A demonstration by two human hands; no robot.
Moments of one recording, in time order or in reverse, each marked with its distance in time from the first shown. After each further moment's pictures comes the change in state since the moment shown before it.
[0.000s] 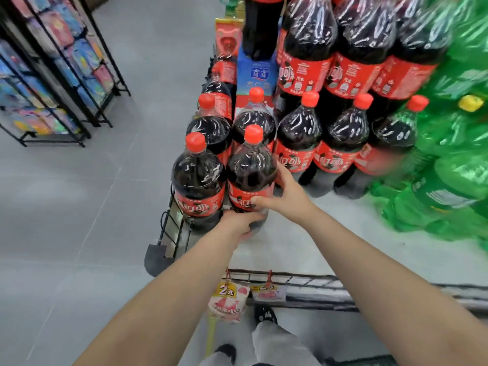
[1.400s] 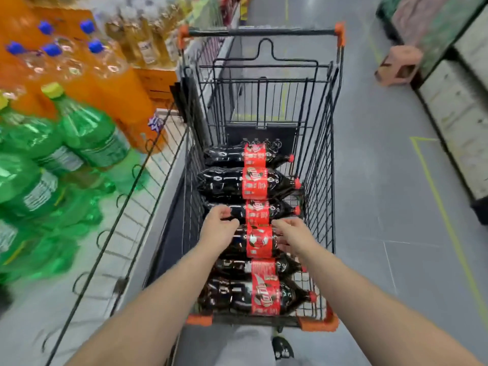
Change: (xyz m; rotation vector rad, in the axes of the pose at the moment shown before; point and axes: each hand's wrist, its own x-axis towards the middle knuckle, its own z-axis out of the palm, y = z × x) left_hand -0.210 -0.289 0.468 1.269 -1.032 0.568; right_hand -0.567 0.199 -0.210 0.918 1.470 0.905
